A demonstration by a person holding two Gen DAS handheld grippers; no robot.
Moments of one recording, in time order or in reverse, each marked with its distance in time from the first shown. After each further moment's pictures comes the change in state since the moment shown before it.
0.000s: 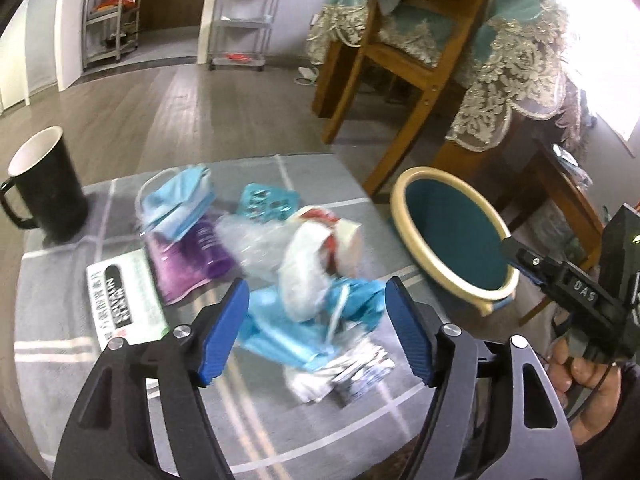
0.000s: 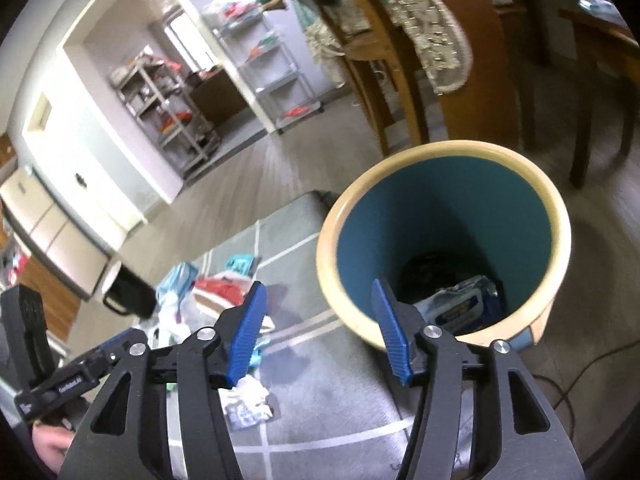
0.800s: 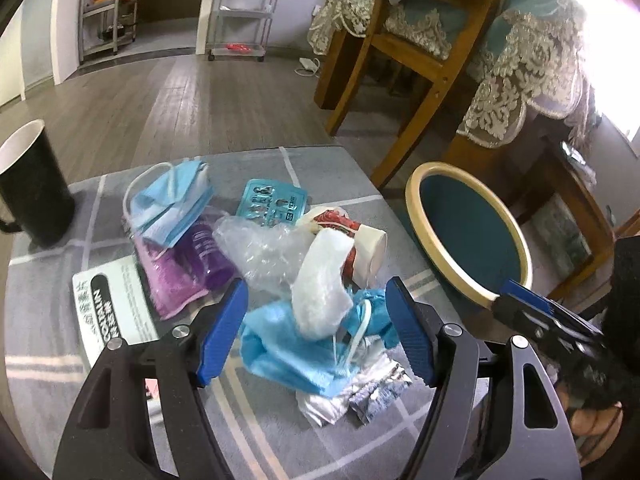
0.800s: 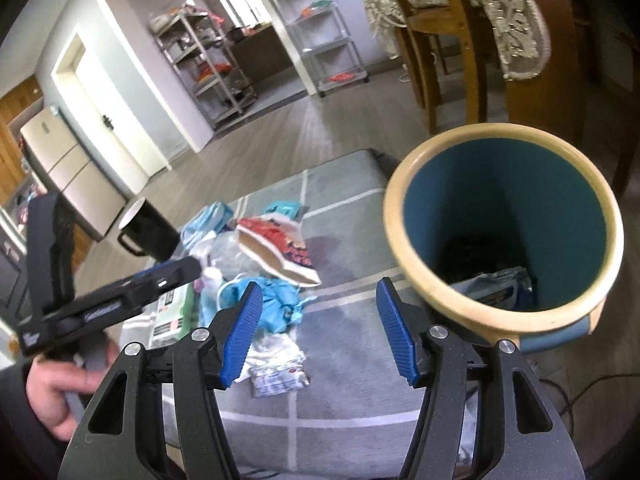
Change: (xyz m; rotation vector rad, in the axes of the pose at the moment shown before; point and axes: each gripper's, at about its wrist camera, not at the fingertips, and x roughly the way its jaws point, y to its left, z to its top) left arm 0.037 0.006 0.013 0.009 0.042 -0.007; right arm 0.020 0.046 -0.024 -0.156 0.120 0.080
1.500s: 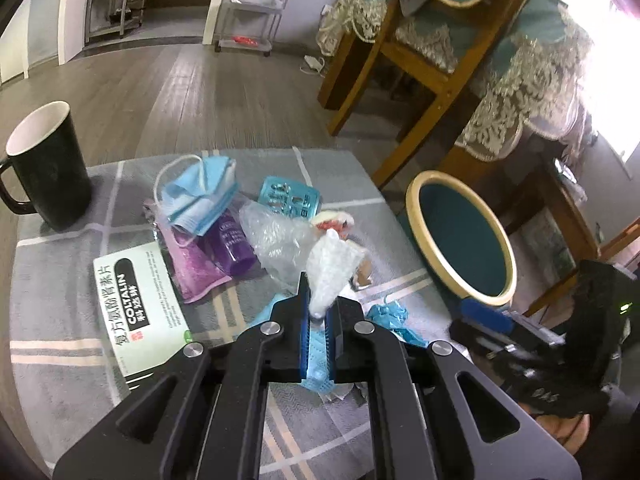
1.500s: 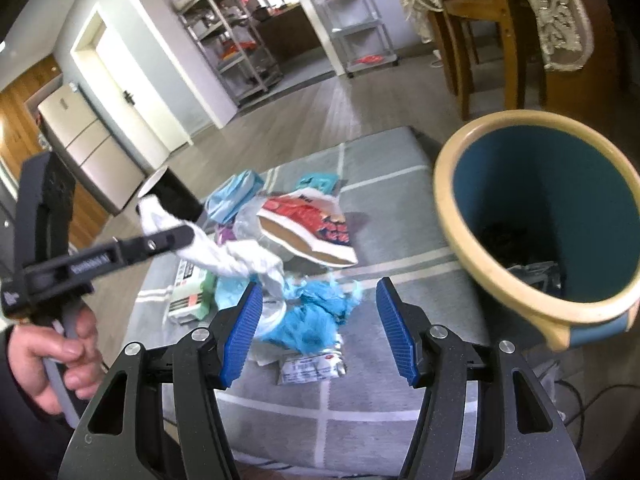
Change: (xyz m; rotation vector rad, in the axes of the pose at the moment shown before) left arm -0.037 0.029 -0.002 -0.080 -0.005 -0.055; right arm 0.022 0.019 -0.011 -0.061 0.076 0.072
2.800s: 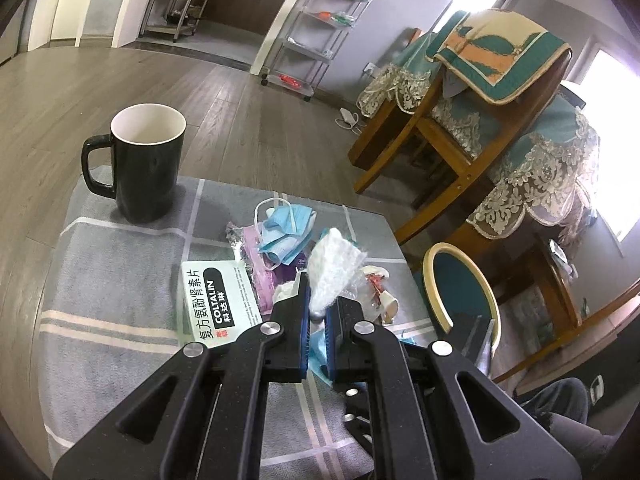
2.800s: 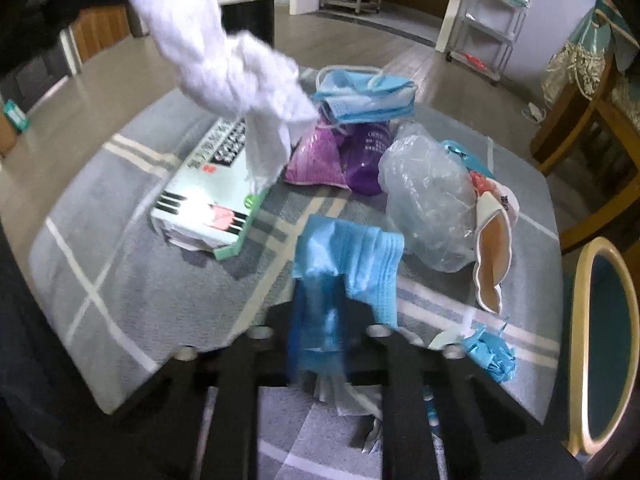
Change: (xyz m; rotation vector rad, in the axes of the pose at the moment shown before) left arm -0.072 0.069 -0.005 -0.196 -0.179 -0.001; right arm 0.106 0.126 -0.027 -0.581 0.251 -0.150
